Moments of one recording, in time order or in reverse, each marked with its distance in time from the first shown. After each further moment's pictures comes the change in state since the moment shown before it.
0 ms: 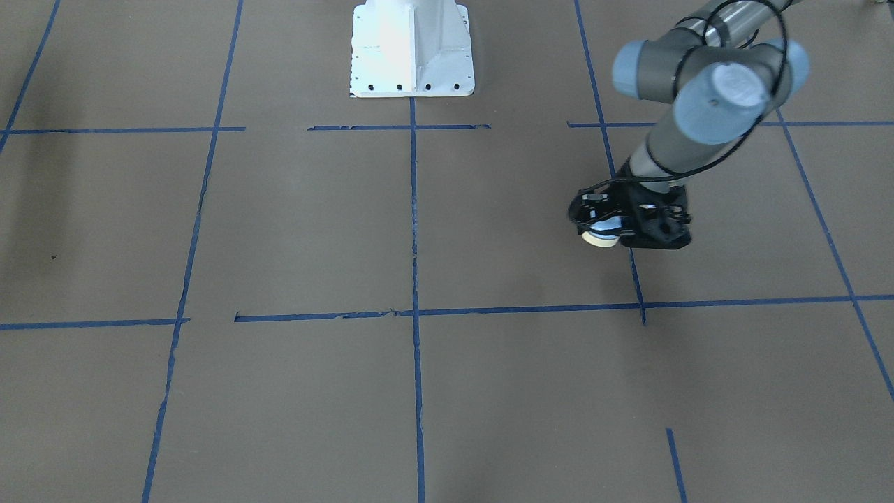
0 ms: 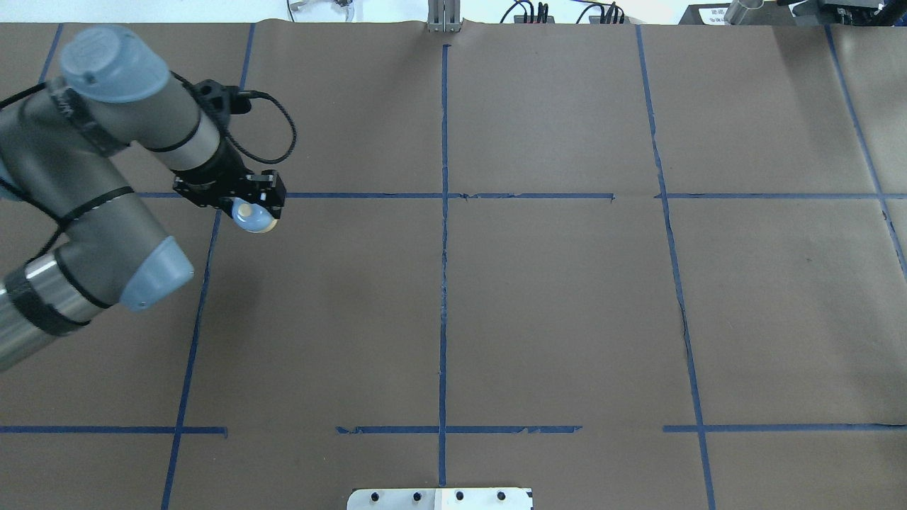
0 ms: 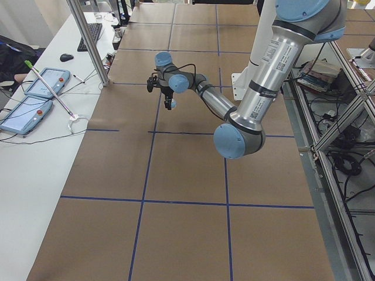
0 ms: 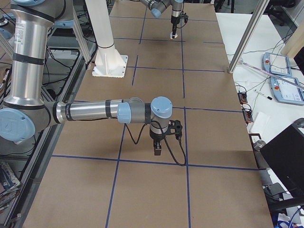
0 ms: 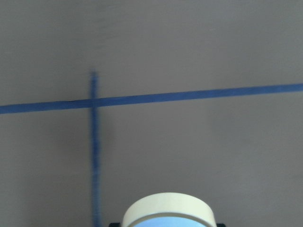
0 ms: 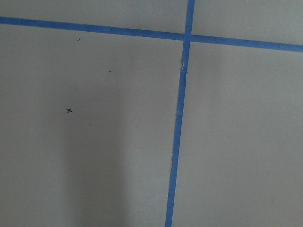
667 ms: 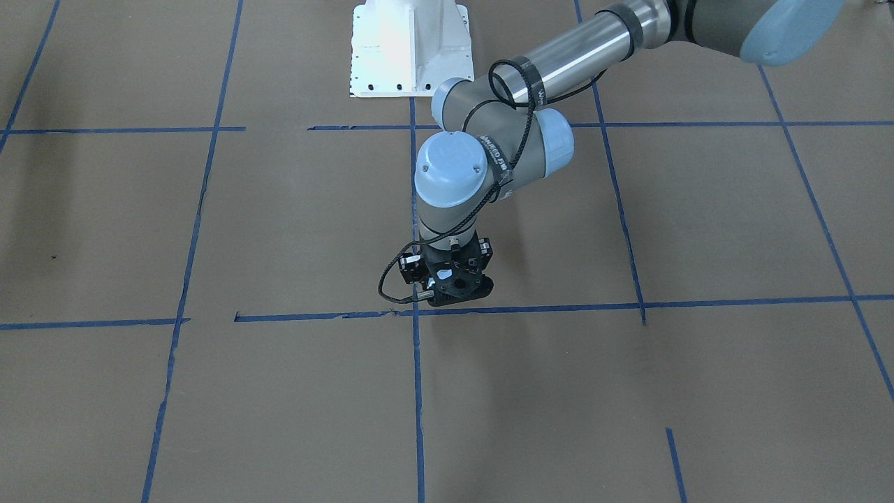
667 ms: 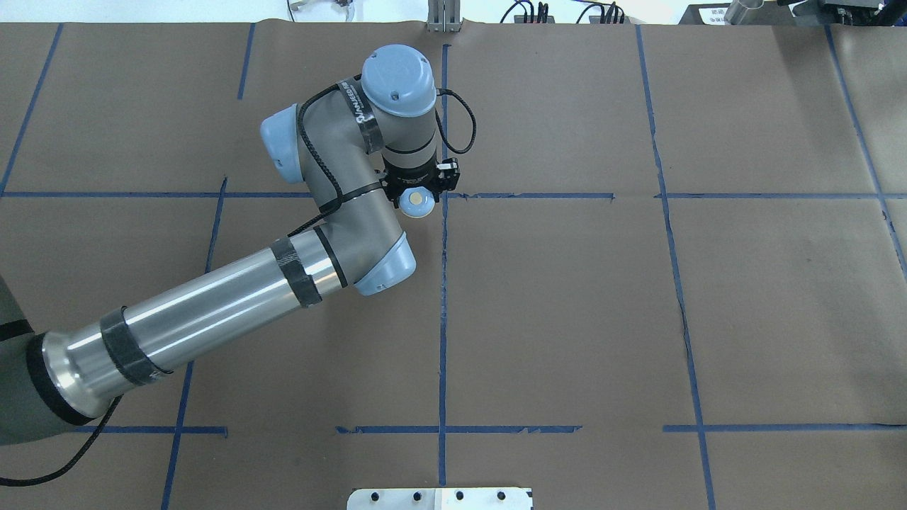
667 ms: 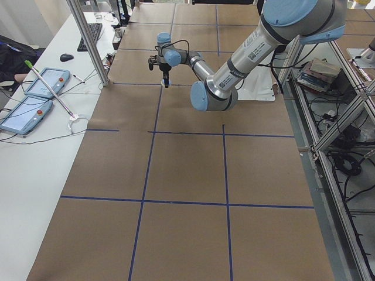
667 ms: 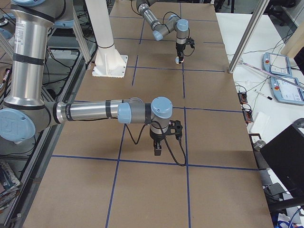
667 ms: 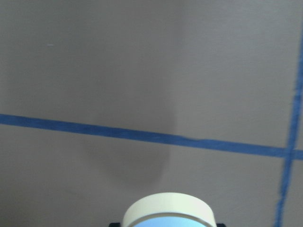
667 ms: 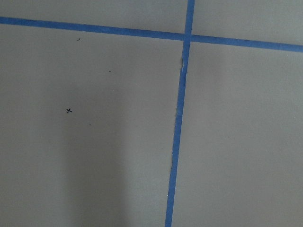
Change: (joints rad) left arm 0.145 -0.455 0.530 -0.116 0.183 -0.279; right arm 0.000 0.001 -0.001 0.000 0.000 0.000
